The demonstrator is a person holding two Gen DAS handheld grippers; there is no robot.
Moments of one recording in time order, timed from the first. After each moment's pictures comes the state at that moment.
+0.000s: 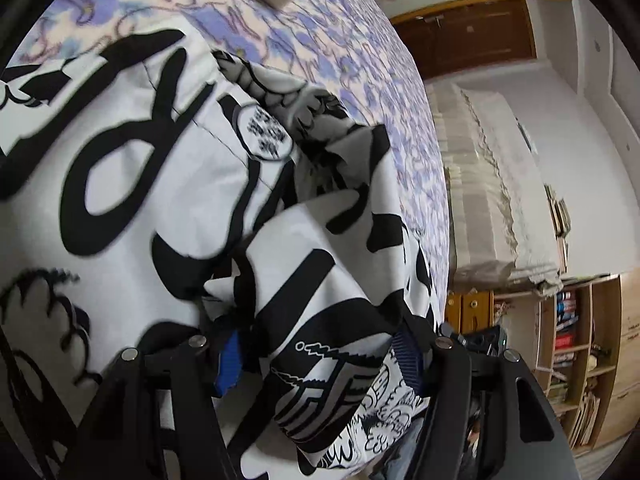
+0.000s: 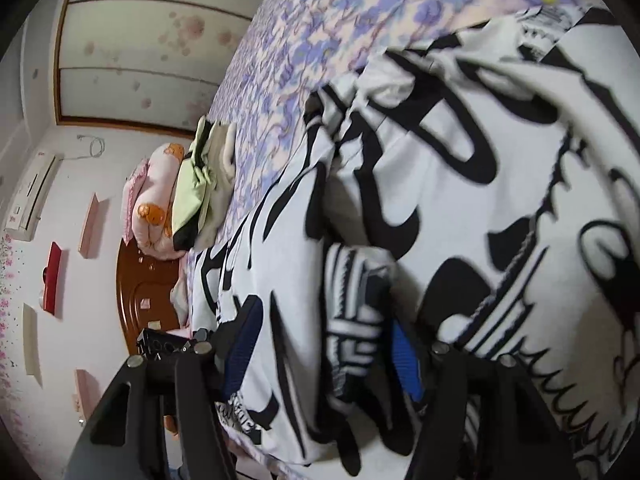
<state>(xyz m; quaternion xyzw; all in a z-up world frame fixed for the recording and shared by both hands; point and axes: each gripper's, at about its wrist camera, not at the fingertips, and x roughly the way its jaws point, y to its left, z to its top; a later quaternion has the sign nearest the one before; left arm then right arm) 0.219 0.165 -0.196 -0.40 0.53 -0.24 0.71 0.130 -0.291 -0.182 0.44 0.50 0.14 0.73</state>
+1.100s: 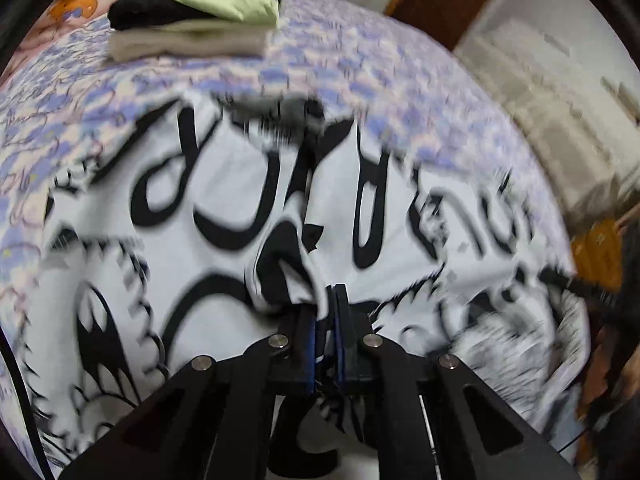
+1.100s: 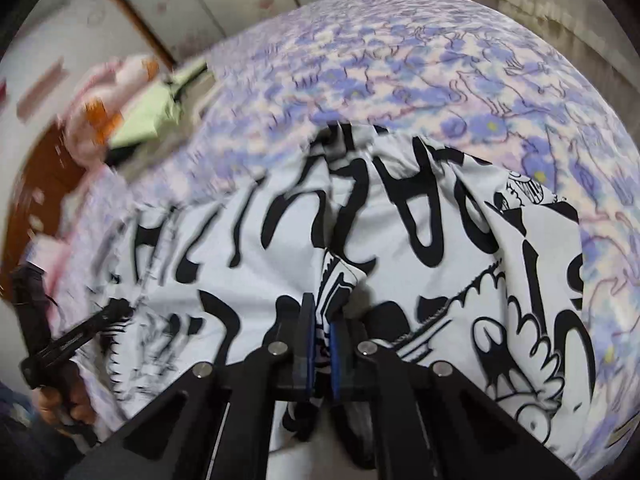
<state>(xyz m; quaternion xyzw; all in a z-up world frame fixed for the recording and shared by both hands) 0.150 0.103 -0.169 -0.12 0.52 -0.12 0.84 0.127 -0.246 -0.136 0.12 0.54 0.08 0.83</state>
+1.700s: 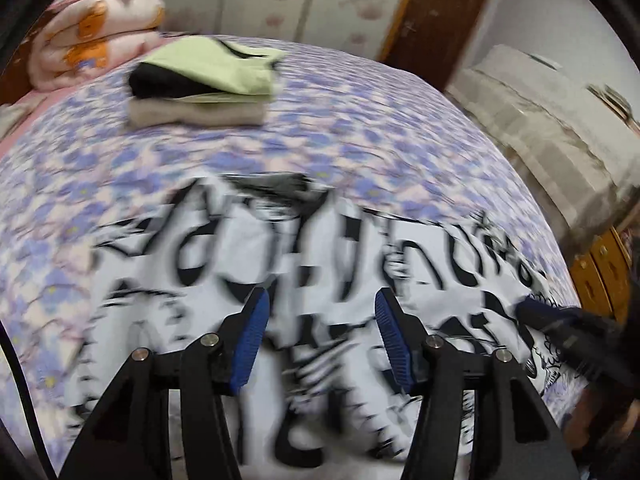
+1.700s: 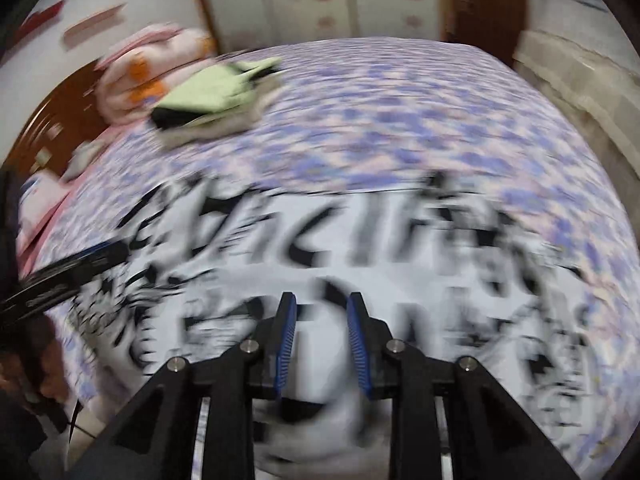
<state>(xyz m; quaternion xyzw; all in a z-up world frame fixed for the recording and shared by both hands) 0.128 0.100 -0.107 -0.10 0.43 -0.11 0.89 0.096 -0.138 -0.103 0.00 0.47 0.13 0.88</state>
